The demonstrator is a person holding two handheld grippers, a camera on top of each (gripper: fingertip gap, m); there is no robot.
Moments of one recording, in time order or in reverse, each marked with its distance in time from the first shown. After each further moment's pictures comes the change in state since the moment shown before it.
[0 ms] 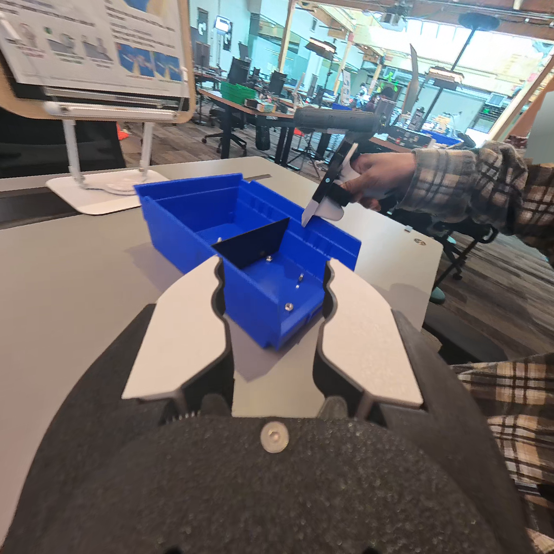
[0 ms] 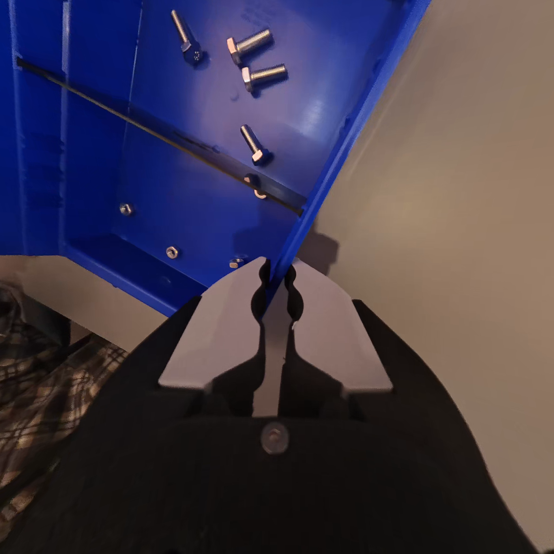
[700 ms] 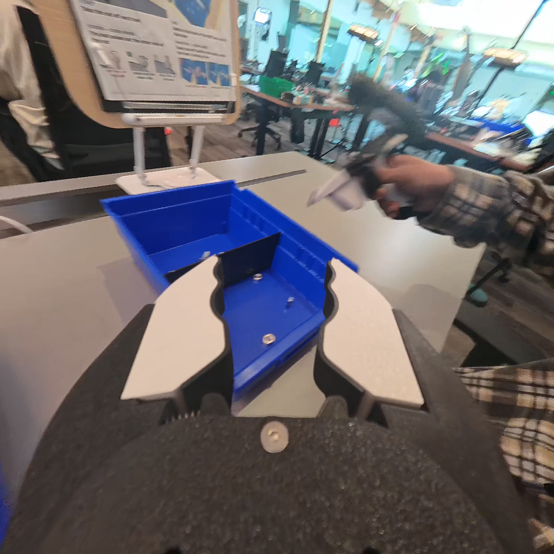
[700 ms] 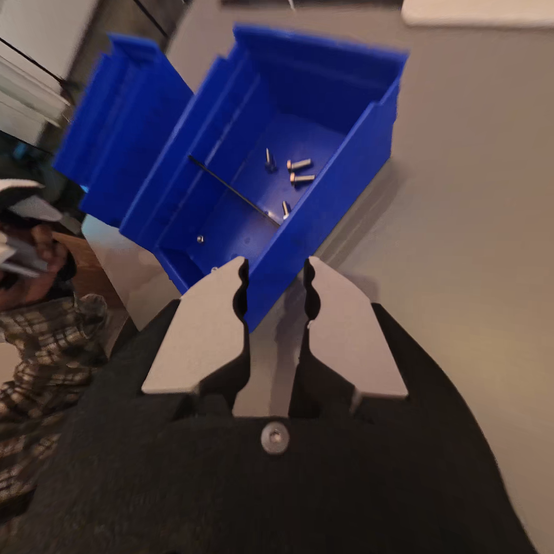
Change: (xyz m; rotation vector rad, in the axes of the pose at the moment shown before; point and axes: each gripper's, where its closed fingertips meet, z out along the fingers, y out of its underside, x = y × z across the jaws) left arm -0.030 -0.015 -0.040 -0.035 -0.132 0.037; right arm -0.080 -0.051 -0.030 0.445 -0.349 -0.128
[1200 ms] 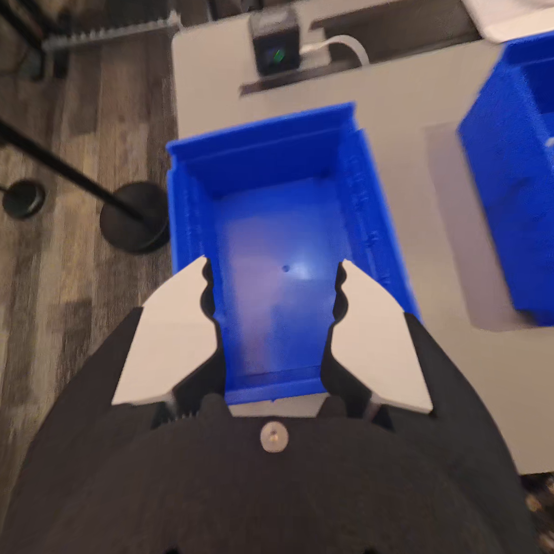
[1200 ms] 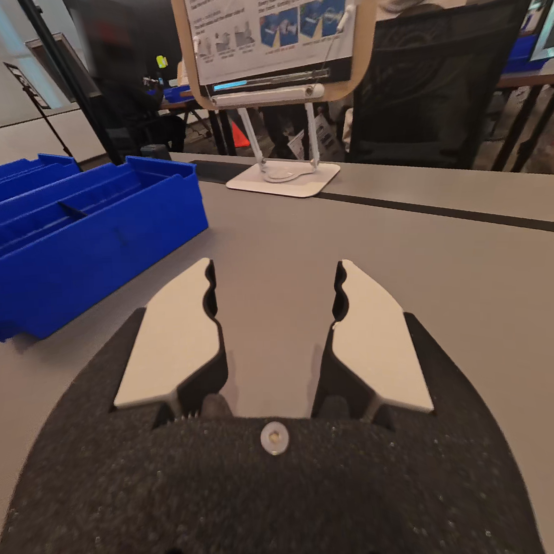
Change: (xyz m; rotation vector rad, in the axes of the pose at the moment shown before) left arm -0.251 0.006 -0.164 -0.562 -0.715 -0.075; right arm 0.162 0.040 -0.131 0.648 0.286 -0.274
